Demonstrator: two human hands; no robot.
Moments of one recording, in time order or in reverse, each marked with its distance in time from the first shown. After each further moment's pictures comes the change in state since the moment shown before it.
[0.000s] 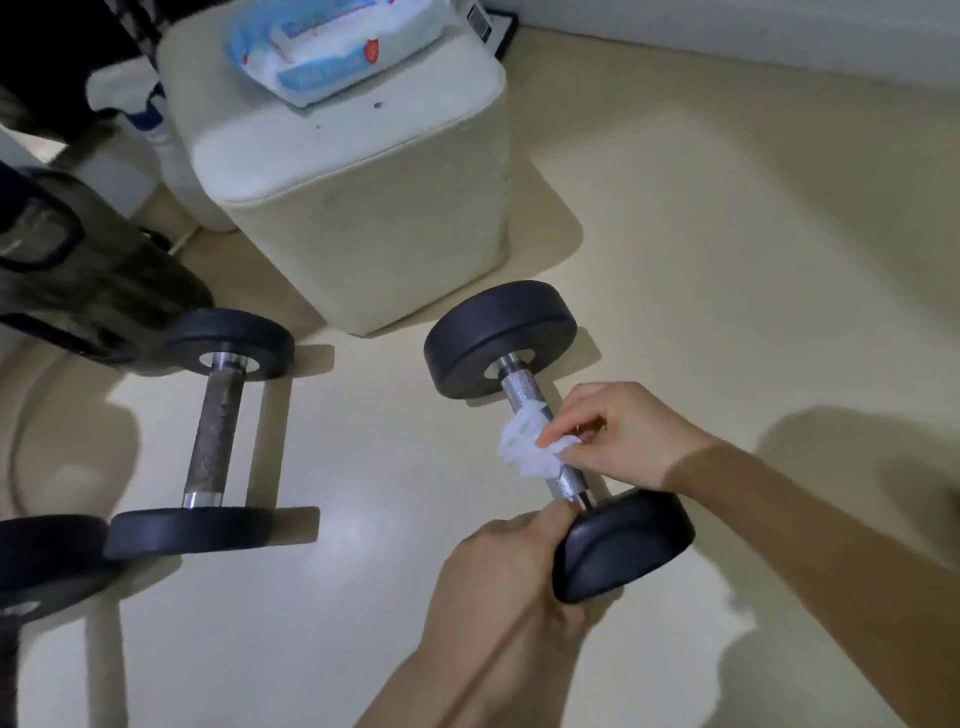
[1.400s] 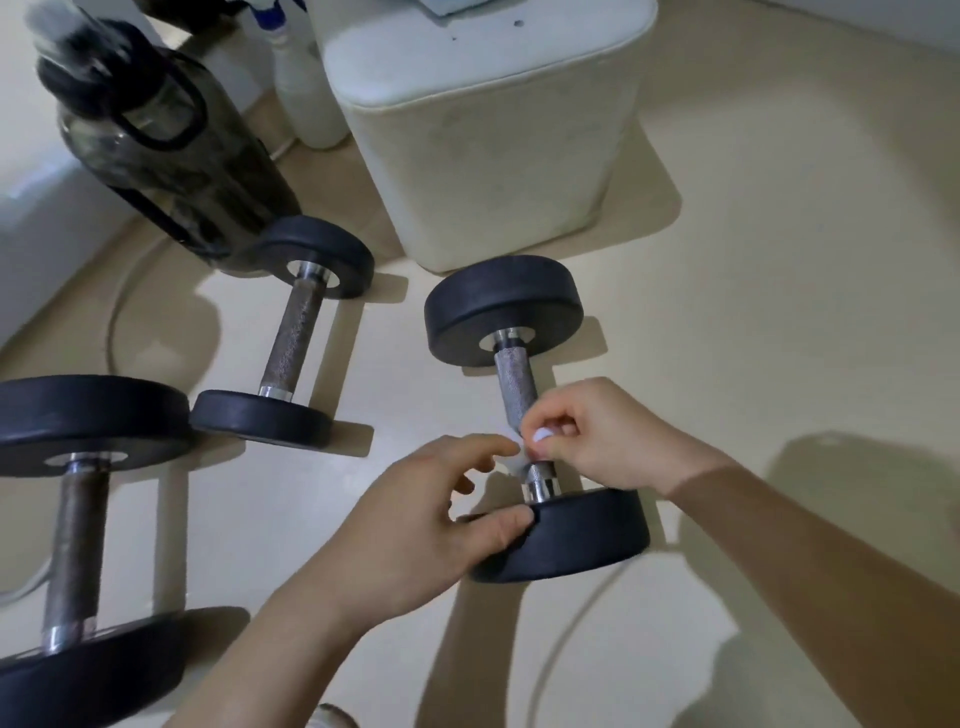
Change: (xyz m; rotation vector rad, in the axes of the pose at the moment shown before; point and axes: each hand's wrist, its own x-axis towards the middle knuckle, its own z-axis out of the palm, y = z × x) left_hand -0.052 -0.067 -0.037 -0.358 0.050 -0.217; right_hand 0.015 -0.046 0.051 -0.049 -0.230 -0.126
